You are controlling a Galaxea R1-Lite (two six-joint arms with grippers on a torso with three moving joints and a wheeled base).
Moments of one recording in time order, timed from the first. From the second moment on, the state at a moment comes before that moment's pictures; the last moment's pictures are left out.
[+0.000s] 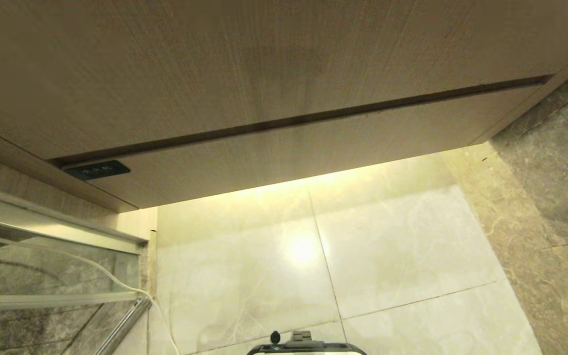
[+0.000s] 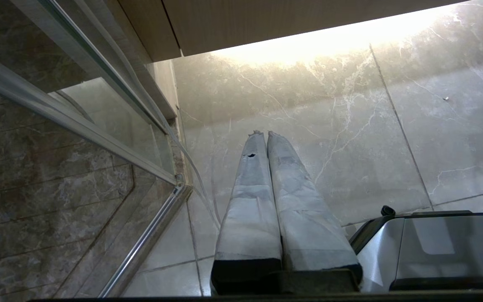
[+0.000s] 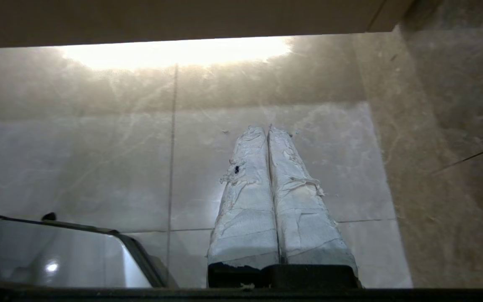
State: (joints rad) left arm 0.00 0.00 0.00 0.00 0.00 0.00; right arm 0.10 0.02 0.00 -0.14 0.01 -0.10
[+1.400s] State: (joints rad) left arm 0.00 0.00 0.00 0.00 0.00 0.00; right arm 0.14 0.00 0.00 -0.11 0.01 -0.01
